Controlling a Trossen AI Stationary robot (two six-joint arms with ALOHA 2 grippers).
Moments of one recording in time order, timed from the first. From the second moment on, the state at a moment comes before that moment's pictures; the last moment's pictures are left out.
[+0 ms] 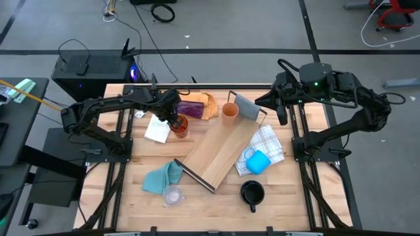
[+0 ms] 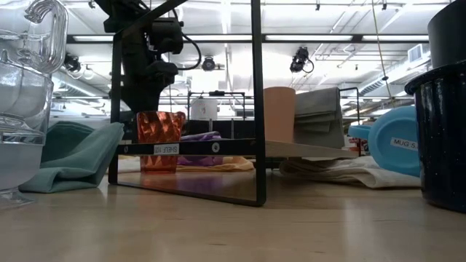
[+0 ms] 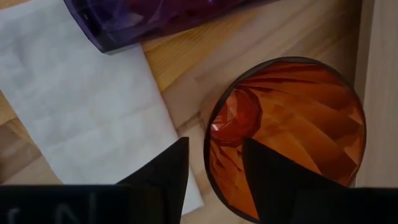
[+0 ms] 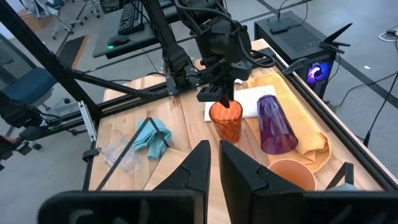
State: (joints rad) left arm 0.44 1.42 1.03 -0.87 0.00 -0.48; right arm -0.08 1.13 1.65 -0.98 0.00 0.26
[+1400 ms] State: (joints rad) left arm 0.44 1.51 1.03 -0.83 0.01 -0.36; right arm -0.08 1.13 1.65 -0.98 0.00 0.26
